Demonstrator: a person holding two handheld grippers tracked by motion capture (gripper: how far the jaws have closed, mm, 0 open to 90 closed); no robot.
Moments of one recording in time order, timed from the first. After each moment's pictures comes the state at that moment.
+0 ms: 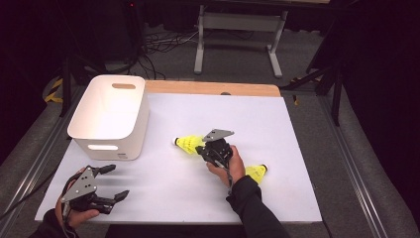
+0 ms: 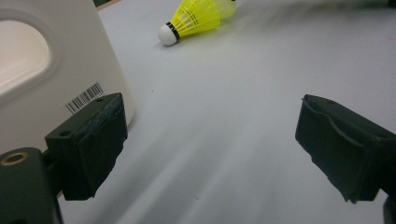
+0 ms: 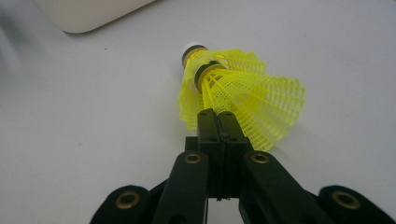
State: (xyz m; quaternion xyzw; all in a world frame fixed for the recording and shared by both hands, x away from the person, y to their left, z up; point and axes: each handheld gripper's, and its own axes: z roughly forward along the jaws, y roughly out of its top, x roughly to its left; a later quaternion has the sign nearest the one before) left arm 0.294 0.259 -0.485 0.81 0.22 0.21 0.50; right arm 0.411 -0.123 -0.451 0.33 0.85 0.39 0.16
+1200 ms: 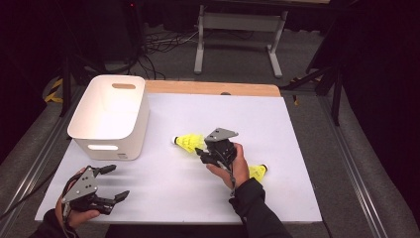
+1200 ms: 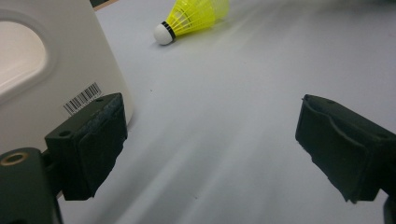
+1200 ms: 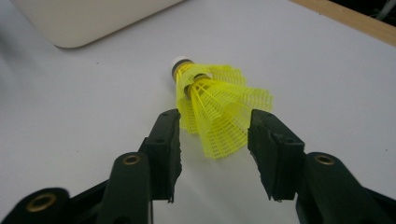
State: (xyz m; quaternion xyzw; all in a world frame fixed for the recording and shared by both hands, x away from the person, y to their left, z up) left arm 0.293 0.258 -0.484 0.82 0.22 0.21 0.49; right arm 0.395 -0.128 -0.428 0.33 0.83 0.39 0.21
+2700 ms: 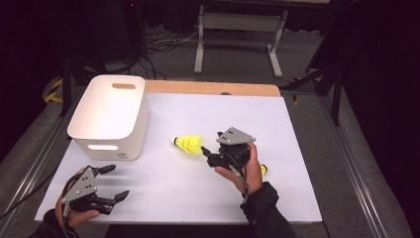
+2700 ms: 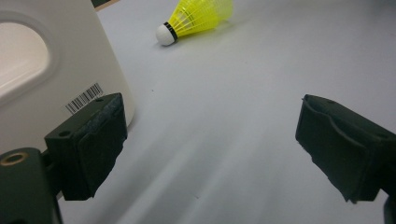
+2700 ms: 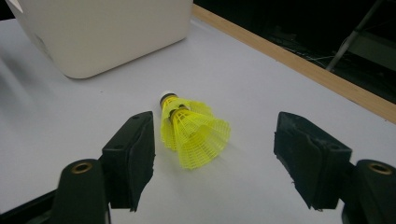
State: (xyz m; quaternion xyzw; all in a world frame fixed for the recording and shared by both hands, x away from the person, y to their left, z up) left arm 0.293 0.258 -0.484 0.82 0.22 0.21 0.49; right arm 0.363 -0.149 -0.389 0.31 0.81 0.42 0.27
